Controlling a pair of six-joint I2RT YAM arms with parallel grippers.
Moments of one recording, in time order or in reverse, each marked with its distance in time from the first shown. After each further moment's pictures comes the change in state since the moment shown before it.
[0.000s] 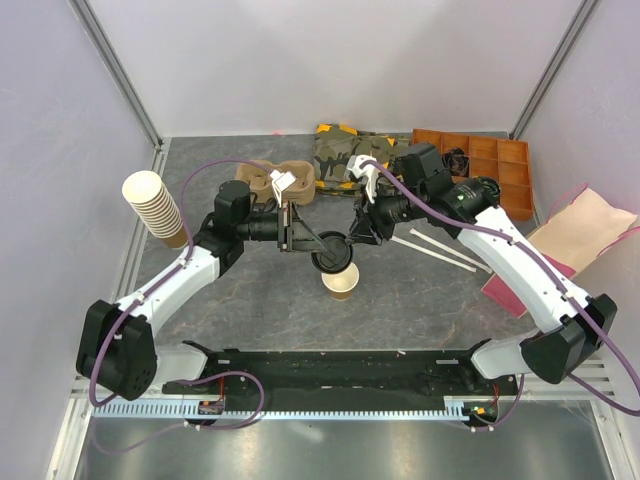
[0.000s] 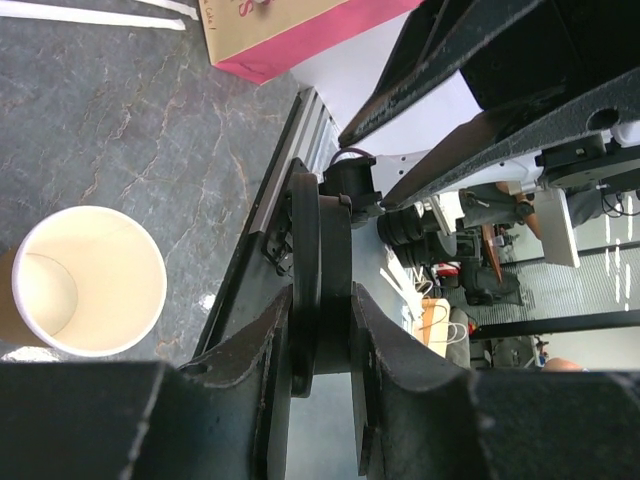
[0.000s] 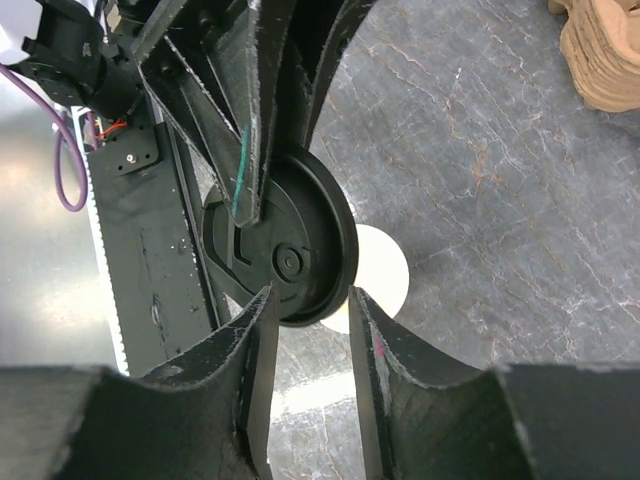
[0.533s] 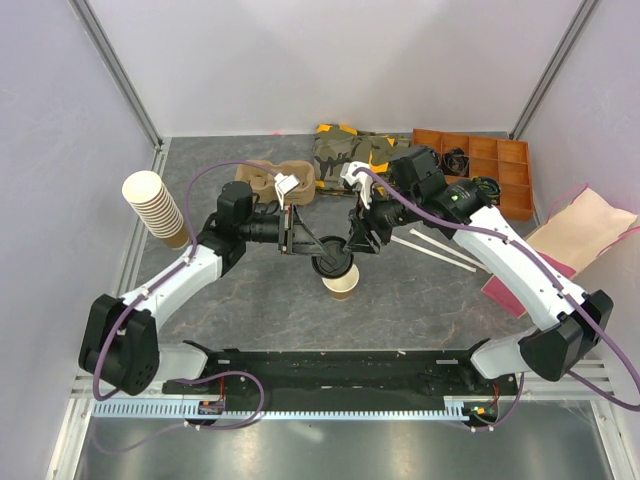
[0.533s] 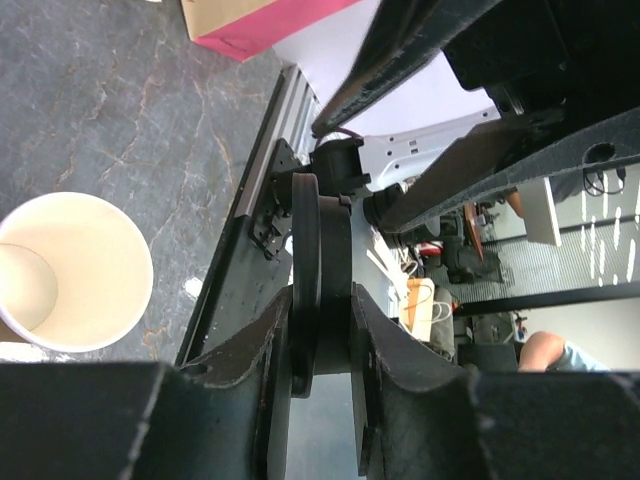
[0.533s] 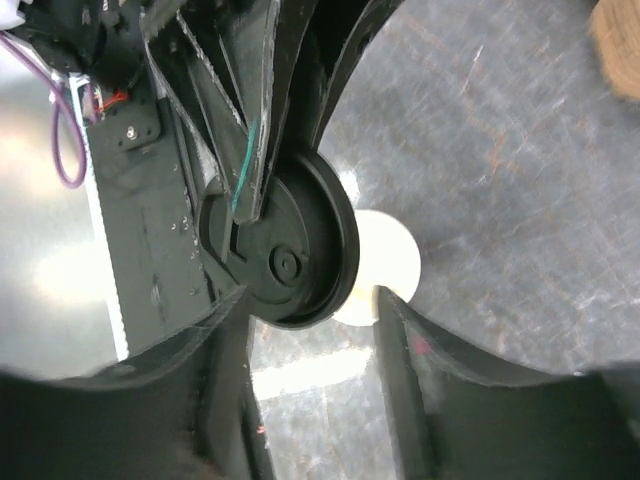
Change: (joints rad) left arm 0.000 0.028 -0.011 0.030 0.062 -0.011; right arm 0.033 0.016 0.006 -0.031 0.020 -0.032
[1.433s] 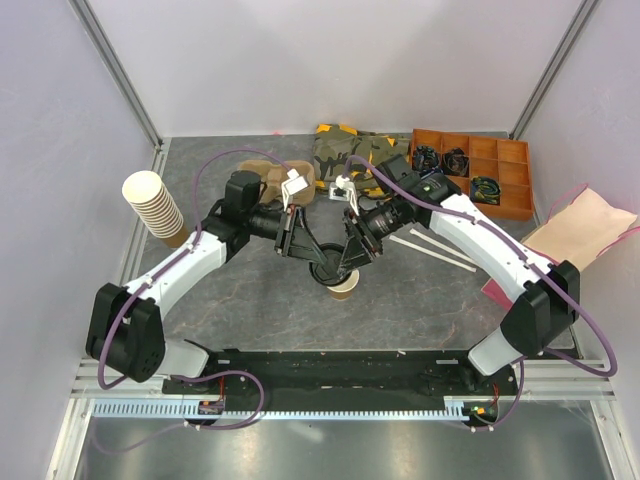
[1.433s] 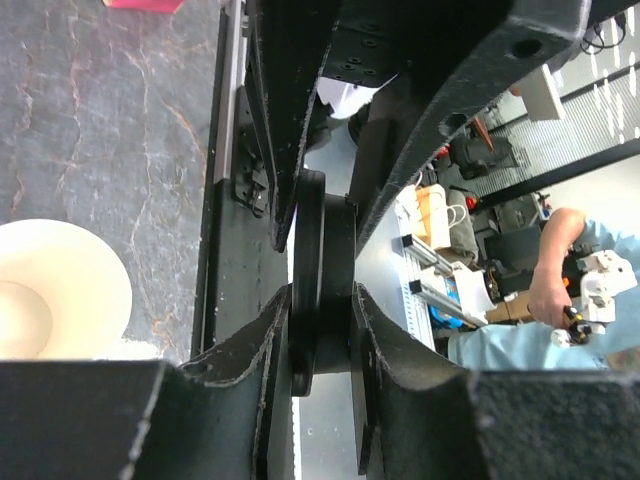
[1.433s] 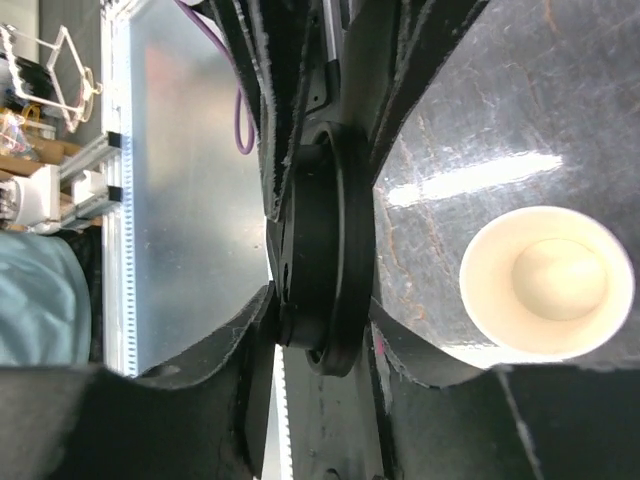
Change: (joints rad) left arm -0.002 0.074 0.132 -0.197 0.231 0.331; right arm -0.008 0.152 0.003 -0.143 -0.348 0.039
